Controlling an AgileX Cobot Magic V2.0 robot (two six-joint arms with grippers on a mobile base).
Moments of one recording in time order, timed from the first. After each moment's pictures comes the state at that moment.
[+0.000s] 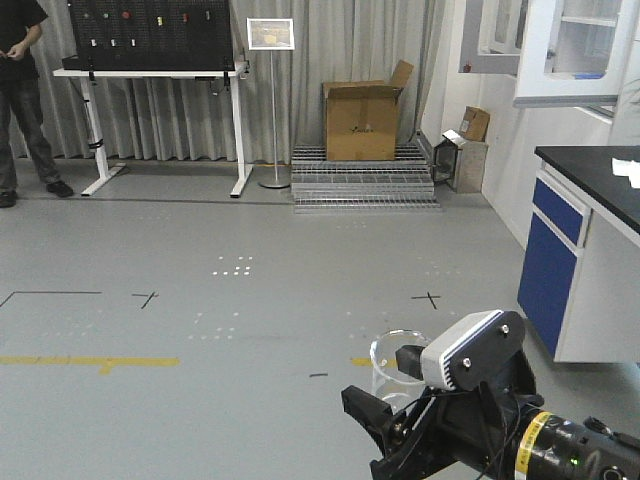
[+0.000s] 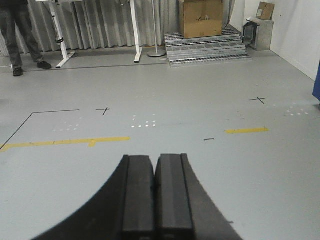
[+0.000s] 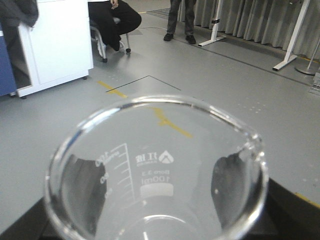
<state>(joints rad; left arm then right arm) -0.06 -0.01 0.03 0.18 0.24 -0.18 0.42 1.40 -0.71 -0.70 -0.46 0.53</state>
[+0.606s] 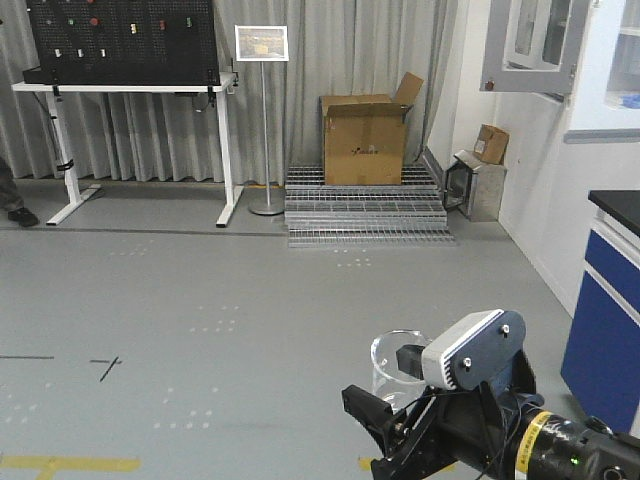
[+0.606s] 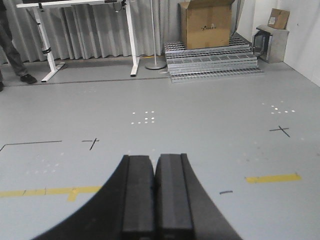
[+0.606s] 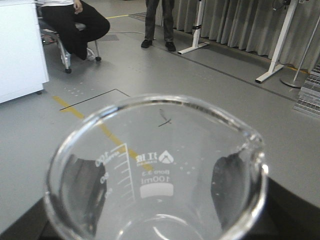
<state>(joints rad) -0.06 -0.01 0.03 0.18 0.24 -0.18 0.42 1.40 -0.71 -0.70 -0.46 0.53</state>
